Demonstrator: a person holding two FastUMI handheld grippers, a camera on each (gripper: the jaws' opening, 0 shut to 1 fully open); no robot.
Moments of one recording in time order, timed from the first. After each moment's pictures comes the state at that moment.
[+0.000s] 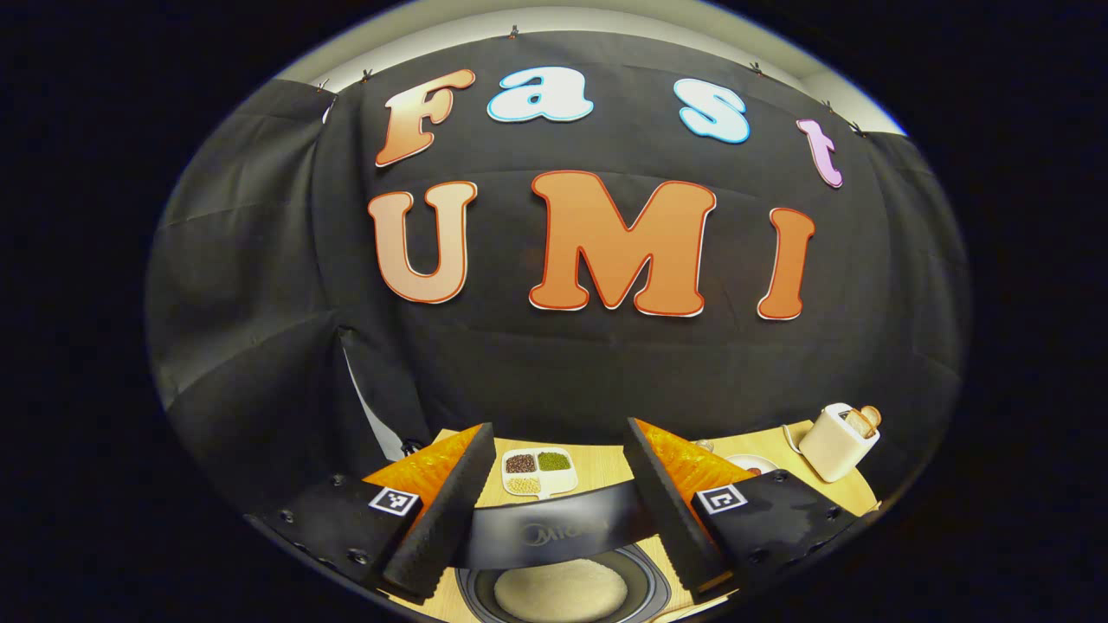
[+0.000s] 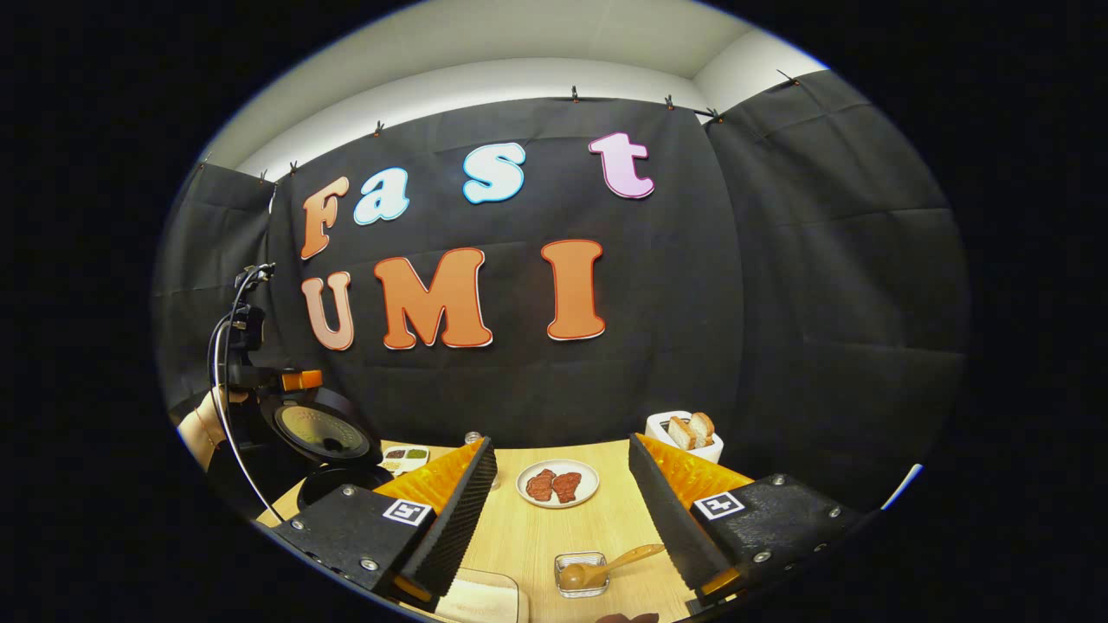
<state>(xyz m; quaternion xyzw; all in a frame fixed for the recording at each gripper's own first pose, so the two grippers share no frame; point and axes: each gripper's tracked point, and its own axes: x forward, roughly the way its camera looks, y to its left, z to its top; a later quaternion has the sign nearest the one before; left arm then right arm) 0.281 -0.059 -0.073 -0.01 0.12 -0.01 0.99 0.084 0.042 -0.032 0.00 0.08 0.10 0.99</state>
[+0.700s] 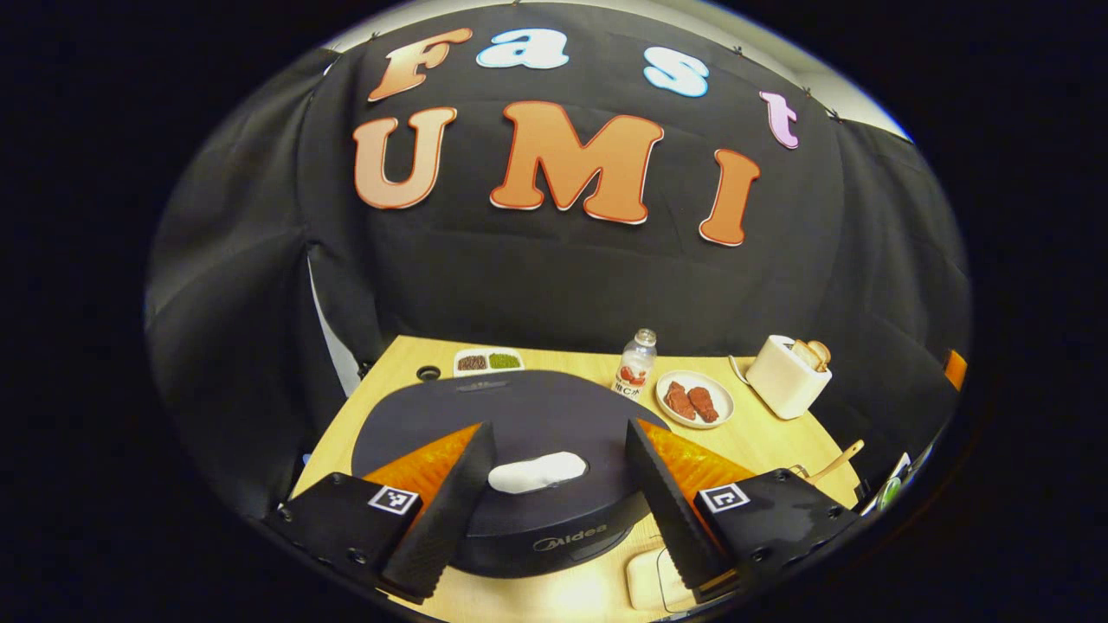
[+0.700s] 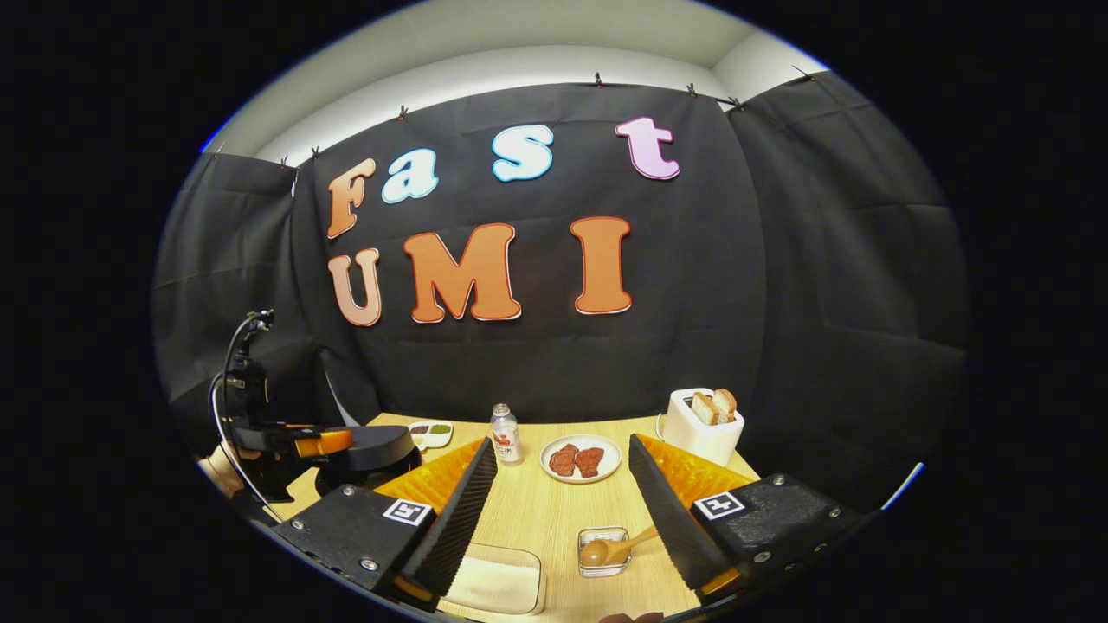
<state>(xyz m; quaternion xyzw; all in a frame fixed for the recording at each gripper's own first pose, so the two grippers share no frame) 0.168 -0.092 -0.203 -0.02 0.21 -0.07 0.97 0.054 0.057 -0.065 -0.01 0.12 0.13 0.99</state>
